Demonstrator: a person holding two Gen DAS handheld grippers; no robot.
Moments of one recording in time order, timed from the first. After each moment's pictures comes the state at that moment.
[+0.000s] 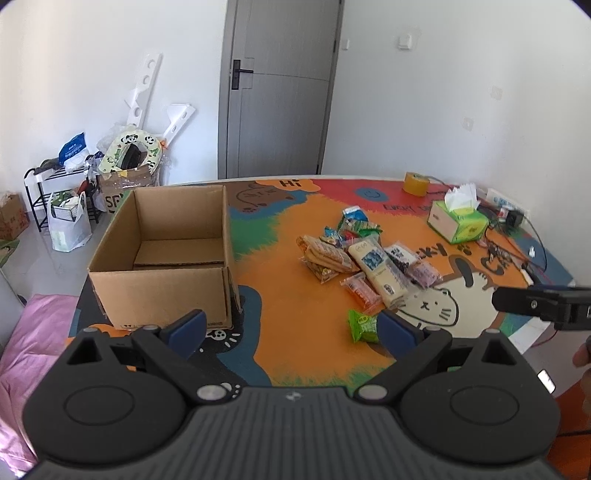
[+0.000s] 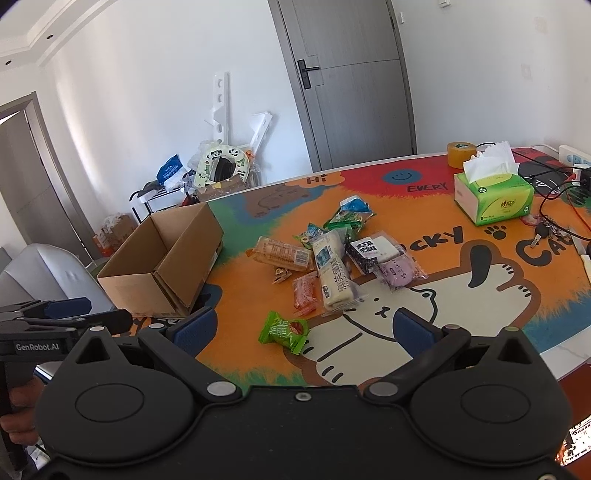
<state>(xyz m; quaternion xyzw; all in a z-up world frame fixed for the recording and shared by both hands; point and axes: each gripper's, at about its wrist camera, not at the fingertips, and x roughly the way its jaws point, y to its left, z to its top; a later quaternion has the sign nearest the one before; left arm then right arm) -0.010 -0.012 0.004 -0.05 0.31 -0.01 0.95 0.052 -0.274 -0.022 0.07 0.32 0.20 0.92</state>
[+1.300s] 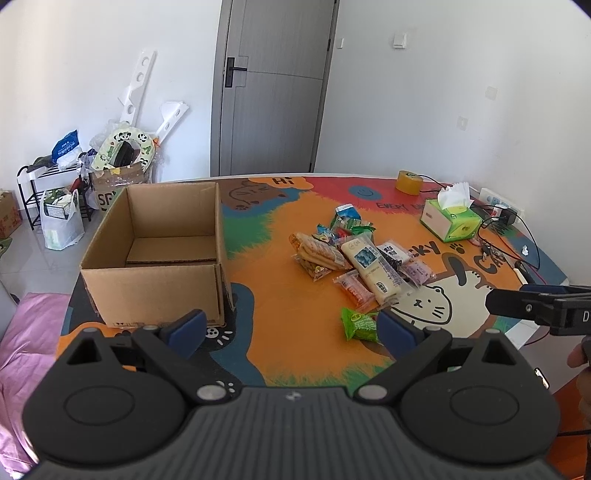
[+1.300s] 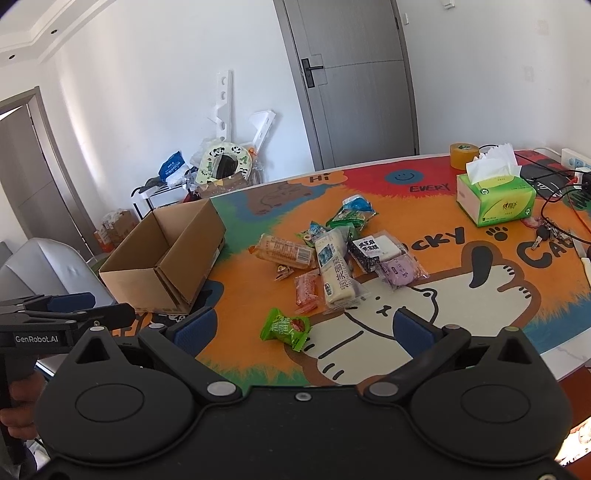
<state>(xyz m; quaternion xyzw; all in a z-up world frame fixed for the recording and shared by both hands) -0.009 -0.012 0.002 -0.04 0.31 -0.02 0.95 0.050 -0.270 -0.023 0.06 0.32 0.21 0.92</state>
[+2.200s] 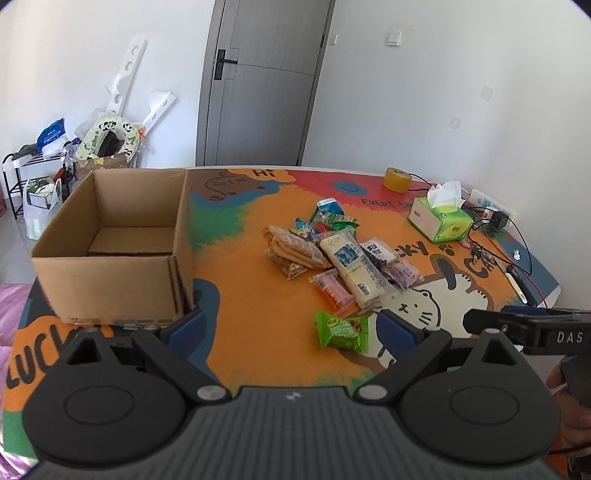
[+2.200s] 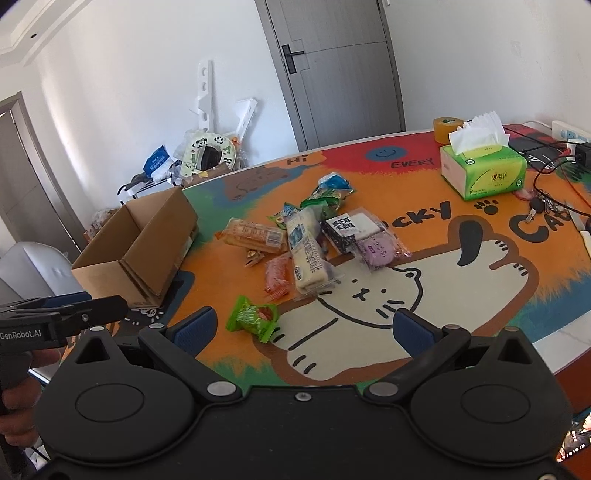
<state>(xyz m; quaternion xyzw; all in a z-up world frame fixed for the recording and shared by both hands) 0.020 -0.033 -0.026 -0.07 0.31 -0.04 0.95 0.074 -0.289 -0.061 0.07 0.34 0.19 0.92</state>
